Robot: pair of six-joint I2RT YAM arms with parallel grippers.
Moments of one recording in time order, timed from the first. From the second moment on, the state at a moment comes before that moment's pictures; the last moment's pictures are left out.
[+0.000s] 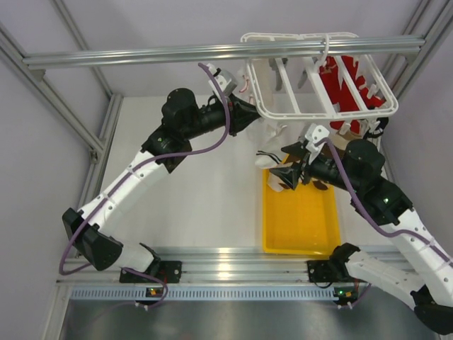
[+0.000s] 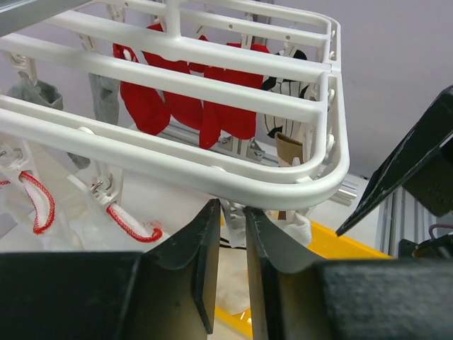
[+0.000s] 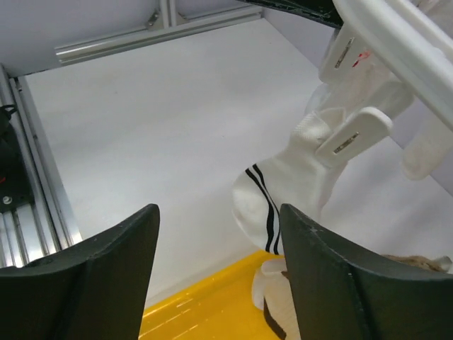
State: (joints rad) left arm -0.66 1.42 1.50 0.00 0.48 -0.10; right arm 0.63 0.80 1.09 -0.43 -0.36 -0.20
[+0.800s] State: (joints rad) left arm -0.66 1.42 1.52 -0.01 0.49 -0.29; right arm 0.63 0.88 0.92 0.09 -0.10 0.03
